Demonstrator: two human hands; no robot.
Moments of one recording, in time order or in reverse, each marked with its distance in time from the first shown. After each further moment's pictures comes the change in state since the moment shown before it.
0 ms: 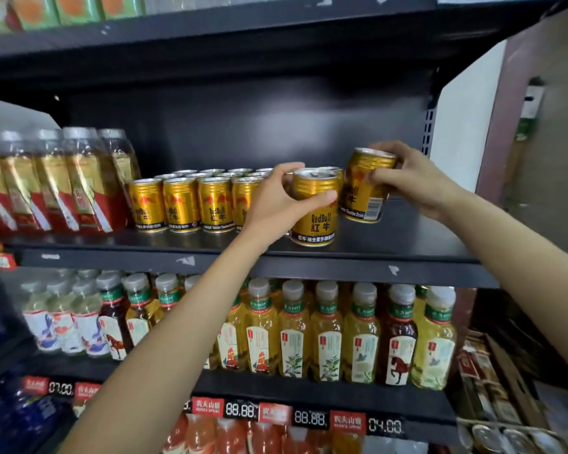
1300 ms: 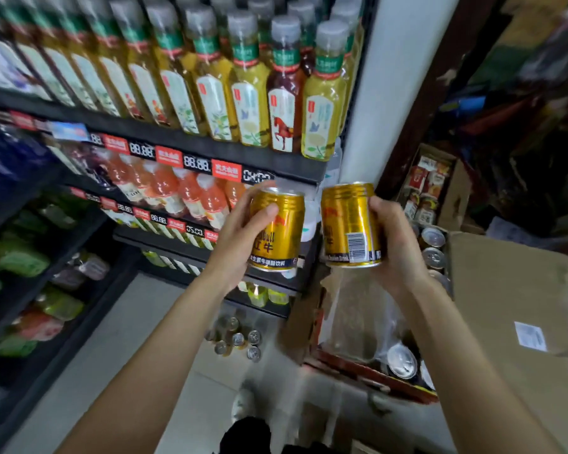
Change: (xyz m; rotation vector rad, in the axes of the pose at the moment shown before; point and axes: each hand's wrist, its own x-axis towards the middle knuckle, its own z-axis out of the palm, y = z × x) left_hand -0.319 -0.031 0.263 -0.487 0.034 -0.674; right_hand -0.342 0.209 -0.125 0.691 -0.189 0.828
